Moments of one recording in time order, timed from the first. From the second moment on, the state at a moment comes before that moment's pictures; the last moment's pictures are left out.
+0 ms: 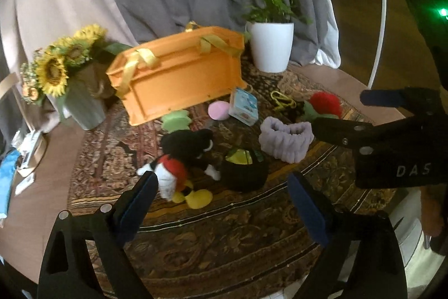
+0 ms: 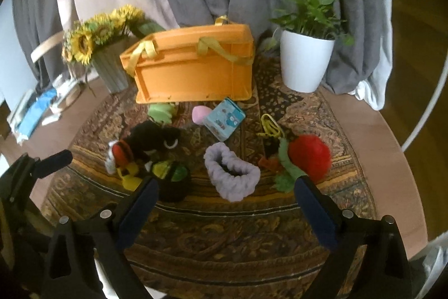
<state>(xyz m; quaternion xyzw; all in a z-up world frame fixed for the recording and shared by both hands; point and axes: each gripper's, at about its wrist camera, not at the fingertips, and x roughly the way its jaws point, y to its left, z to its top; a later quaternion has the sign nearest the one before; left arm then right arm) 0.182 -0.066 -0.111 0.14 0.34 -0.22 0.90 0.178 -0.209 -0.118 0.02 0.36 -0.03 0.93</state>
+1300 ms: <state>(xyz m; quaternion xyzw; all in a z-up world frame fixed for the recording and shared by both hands) 0.235 -0.125 -0.193 0.08 0.39 -0.17 0.90 0.281 -0.250 -0.207 -0.01 0.46 0.16 0.87</state>
